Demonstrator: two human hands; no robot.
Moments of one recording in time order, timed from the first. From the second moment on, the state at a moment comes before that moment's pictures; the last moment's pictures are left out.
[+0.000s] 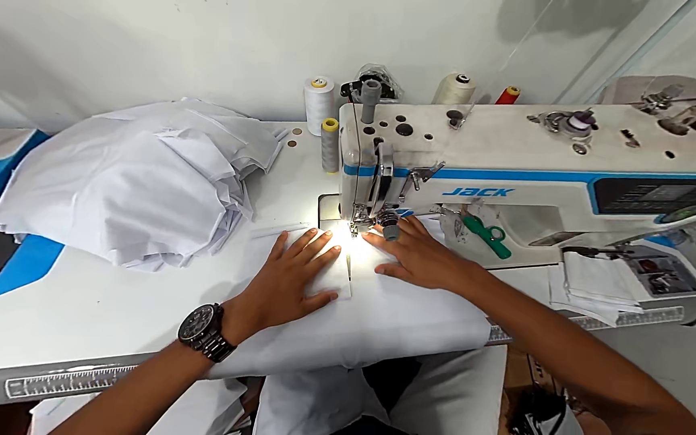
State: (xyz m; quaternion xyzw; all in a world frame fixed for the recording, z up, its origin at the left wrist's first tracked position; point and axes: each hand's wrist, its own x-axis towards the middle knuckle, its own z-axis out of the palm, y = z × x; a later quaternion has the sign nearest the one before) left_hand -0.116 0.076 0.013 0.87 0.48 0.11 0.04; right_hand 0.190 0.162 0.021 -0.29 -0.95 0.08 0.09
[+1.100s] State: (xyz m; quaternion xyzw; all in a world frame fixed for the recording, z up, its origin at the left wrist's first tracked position) left_hand -0.053 0.019 0.095 0.88 0.37 0.21 0.20; right_hand 0.506 0.114 0.042 -0.62 -0.70 0.10 0.33
